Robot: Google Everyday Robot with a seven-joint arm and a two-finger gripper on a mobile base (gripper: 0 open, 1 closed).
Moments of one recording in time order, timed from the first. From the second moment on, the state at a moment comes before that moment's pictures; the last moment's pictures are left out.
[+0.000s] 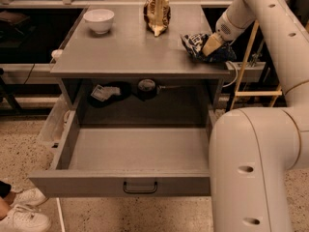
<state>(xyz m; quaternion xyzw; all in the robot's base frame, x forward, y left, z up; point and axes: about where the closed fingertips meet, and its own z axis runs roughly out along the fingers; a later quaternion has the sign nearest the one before) 0.807 -0.223 0.856 -0.40 0.88 0.01 0.27</state>
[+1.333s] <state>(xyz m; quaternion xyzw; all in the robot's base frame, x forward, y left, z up) 0.791 -0.214 0.881 -0.40 0.87 0.03 0.28</state>
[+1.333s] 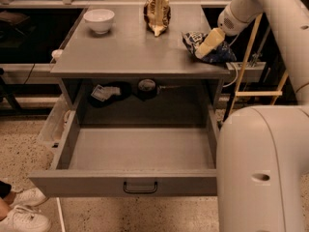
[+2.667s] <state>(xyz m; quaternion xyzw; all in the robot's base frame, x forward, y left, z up) 0.660 -0.220 1.139 -0.21 0.81 -0.14 0.53</state>
